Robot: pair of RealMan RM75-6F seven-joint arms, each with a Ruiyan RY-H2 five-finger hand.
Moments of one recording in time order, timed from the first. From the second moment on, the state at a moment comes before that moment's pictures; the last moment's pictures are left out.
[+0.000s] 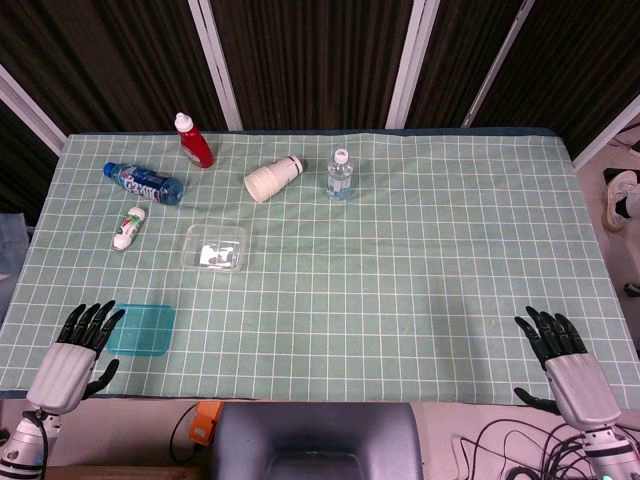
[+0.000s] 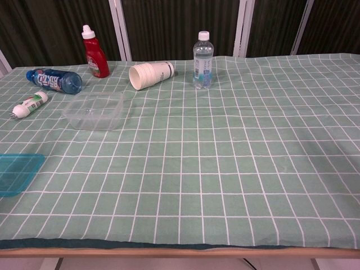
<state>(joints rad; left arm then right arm) -0.15 -1.26 0.04 -1.41 1.67 1.49 0.07 0.03 -1.09 -0.06 -1.62 -1.68 1.50 -0.09</state>
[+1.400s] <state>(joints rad) -0.56 -1.43 0.21 -0.84 1.82 1.12 -0.80 0.07 -1.15 -0.04 -1.63 -1.60 1.40 -0.22</state>
